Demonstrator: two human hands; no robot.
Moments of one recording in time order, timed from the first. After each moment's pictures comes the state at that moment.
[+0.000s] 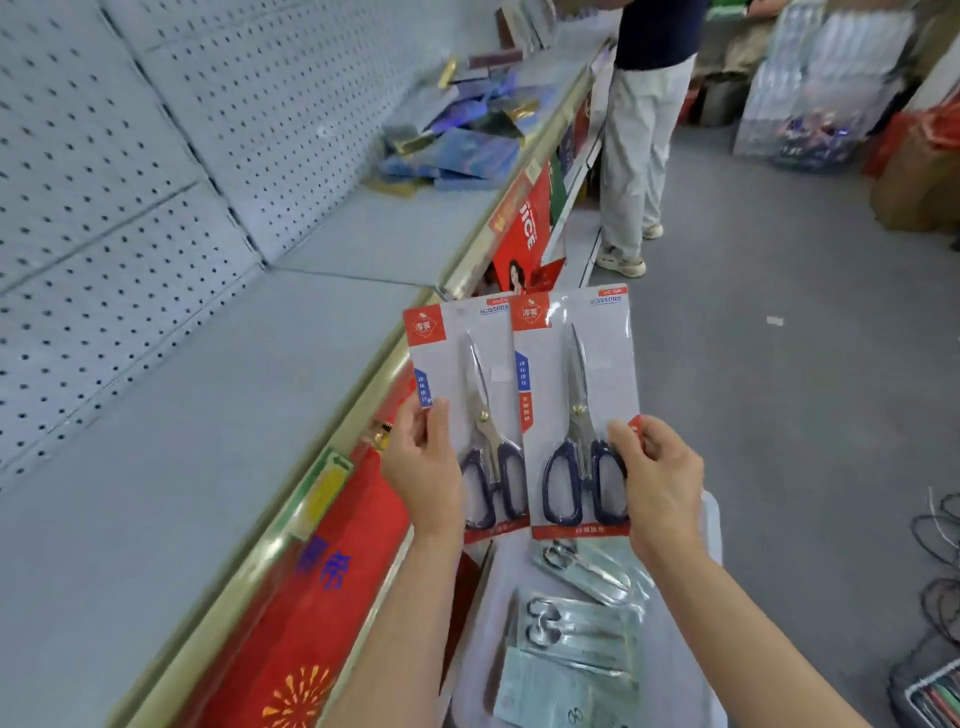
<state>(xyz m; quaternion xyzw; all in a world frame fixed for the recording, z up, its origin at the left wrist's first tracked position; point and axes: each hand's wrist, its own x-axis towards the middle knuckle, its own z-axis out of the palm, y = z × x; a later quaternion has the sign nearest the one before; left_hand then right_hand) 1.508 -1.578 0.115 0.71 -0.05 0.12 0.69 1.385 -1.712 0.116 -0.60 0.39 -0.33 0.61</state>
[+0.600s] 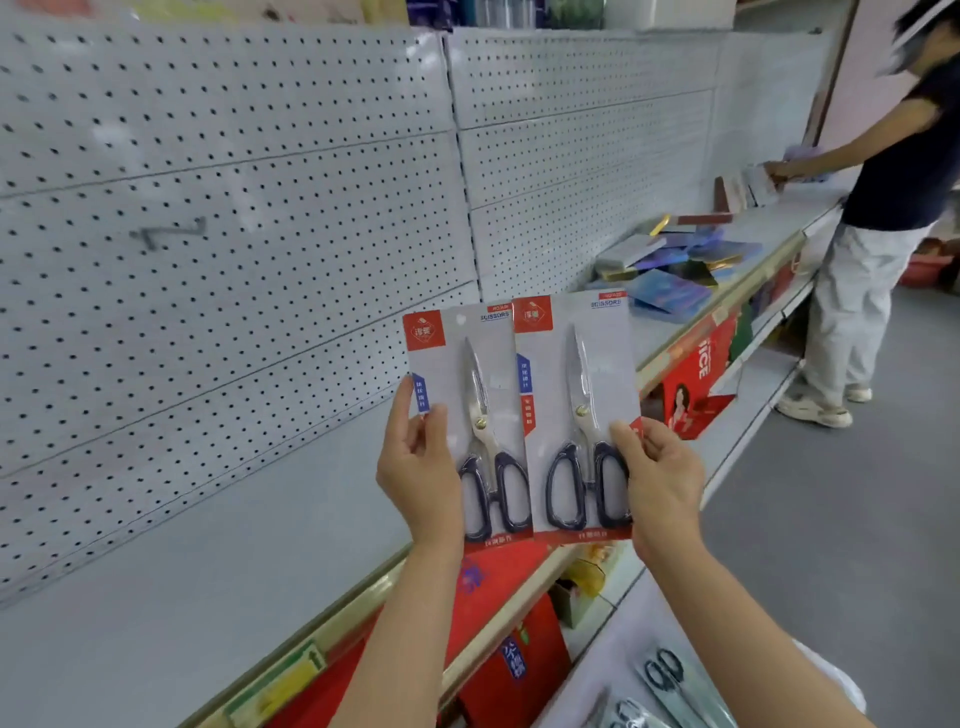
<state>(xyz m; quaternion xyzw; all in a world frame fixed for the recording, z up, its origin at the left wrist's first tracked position) 1.448 -1.437 0.281 0.63 0.03 0.35 0.69 1.414 -1.611 0.260 -0.61 0.15 -0.27 0.72</state>
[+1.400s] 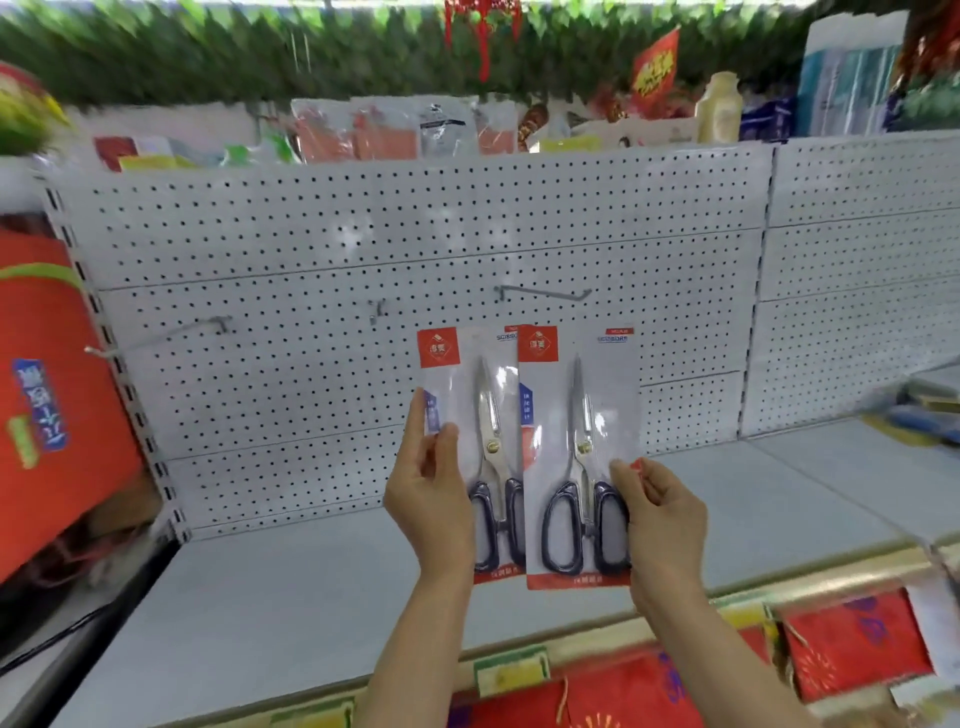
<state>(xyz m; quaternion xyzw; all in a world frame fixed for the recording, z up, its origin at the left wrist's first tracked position) 1.347 -1.223 0.355 0.57 0.12 0.57 0.58 1.403 -1.375 0.319 -0.57 -0.07 -0.14 0.81</state>
